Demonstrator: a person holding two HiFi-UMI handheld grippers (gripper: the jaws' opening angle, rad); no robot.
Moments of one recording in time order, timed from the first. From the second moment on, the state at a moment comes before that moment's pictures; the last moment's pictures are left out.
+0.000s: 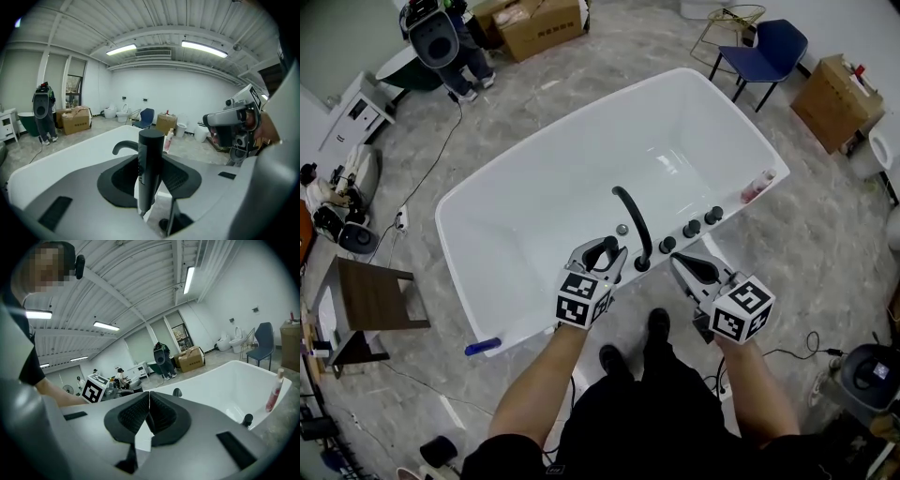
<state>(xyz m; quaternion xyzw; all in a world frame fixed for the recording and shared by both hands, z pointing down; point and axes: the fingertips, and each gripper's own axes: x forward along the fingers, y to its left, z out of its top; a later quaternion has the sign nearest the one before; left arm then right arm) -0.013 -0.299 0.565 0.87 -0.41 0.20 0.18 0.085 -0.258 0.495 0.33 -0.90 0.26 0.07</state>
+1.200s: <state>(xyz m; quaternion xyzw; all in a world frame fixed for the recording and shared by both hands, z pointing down) -0.028 -0.268 0.712 0.81 -0.39 0.32 0.29 0.080 -0.258 0.547 0.30 -0.90 0.32 0.10</state>
